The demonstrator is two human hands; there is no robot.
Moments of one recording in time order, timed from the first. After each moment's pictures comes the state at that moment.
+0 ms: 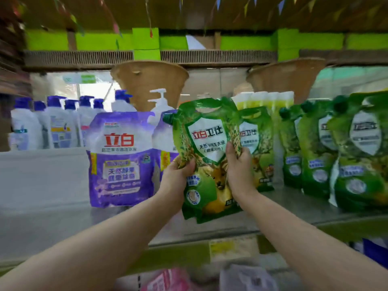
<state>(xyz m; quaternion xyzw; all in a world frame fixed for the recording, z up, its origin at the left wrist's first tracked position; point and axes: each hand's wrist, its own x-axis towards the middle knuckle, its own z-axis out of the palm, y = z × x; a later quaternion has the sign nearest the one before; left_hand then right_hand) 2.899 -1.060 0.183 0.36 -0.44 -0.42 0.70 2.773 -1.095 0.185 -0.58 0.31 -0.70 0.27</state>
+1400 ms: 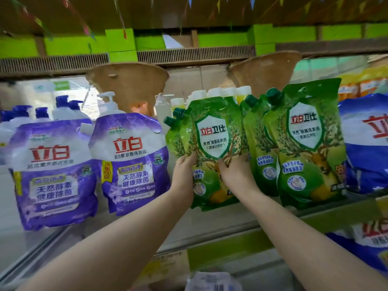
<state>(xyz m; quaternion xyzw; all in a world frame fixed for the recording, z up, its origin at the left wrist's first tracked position) 2.750 -1.142 0.185 0.41 -0.41 -0.44 0.68 2.640 -1.176 0.169 -0.60 0.59 -0.52 0.16</state>
